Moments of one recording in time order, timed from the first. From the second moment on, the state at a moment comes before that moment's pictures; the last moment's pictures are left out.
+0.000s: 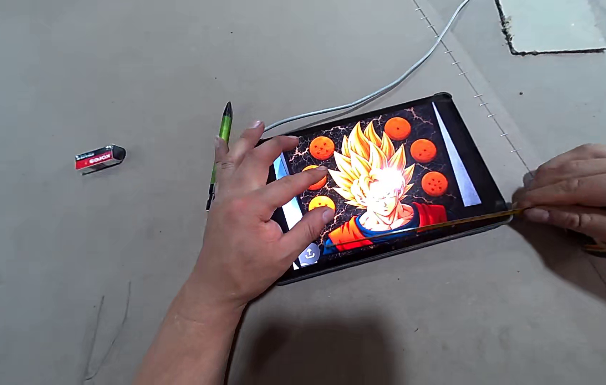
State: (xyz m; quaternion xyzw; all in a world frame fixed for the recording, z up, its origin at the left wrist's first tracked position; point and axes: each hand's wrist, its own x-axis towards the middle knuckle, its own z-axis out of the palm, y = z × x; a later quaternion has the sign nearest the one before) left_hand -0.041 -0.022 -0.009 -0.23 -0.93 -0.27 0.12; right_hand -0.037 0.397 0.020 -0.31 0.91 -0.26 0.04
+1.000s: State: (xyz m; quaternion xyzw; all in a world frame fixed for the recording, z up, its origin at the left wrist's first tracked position) left_hand -0.044 -0.027 -0.016 -0.24 -0.93 -0.28 0.11; right_hand -0.040 0.411 0.000 -0.34 0.90 -0.27 -0.02
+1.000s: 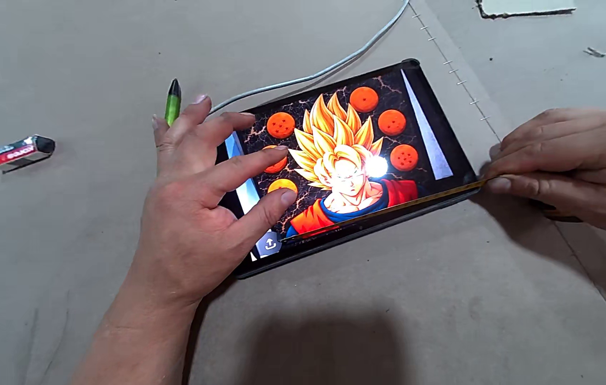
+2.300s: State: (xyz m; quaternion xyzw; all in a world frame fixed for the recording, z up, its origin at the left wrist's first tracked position) left_hand -0.035 -0.019 -0.021 -0.19 -0.91 -0.37 0.05; right_hand -0.035 0.392 0.022 -0.32 0.92 -0.24 0.00
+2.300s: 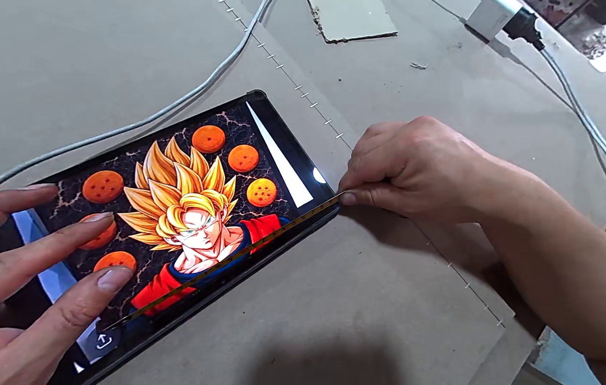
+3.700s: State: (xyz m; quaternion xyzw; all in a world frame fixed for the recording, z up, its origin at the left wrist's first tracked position) left_hand -0.043 -0.025 -0.020 -0.22 -0.93 -0.26 0.11; right_hand -0.034 0.390 0.021 -0.30 0.92 -0.24 -0.01
